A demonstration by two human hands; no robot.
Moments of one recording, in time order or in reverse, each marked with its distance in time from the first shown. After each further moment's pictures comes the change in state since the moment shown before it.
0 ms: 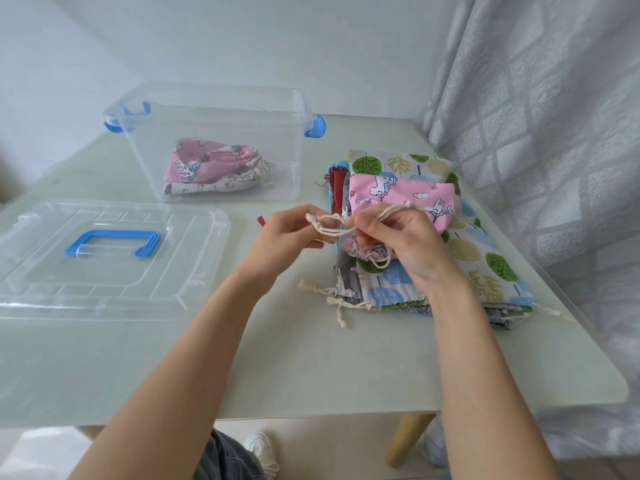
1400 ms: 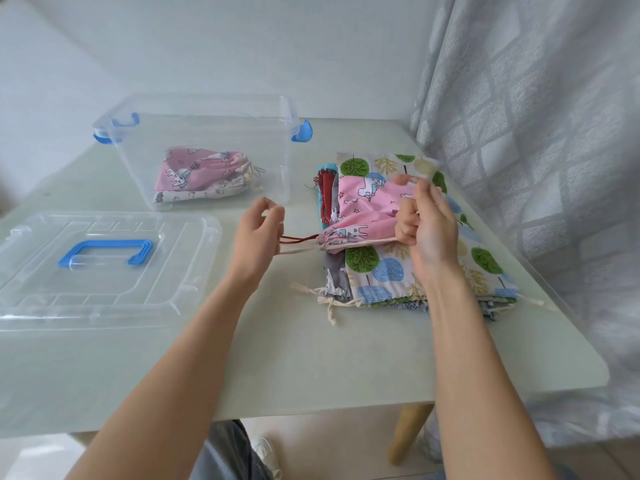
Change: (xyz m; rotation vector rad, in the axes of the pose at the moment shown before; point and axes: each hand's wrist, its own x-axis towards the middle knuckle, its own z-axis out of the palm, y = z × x) left_hand 0.007 -0.009 -0.007 -0.013 0.360 -0.035; right_hand 0.001 0.004 -0.023 0.211 0.448 -0.056
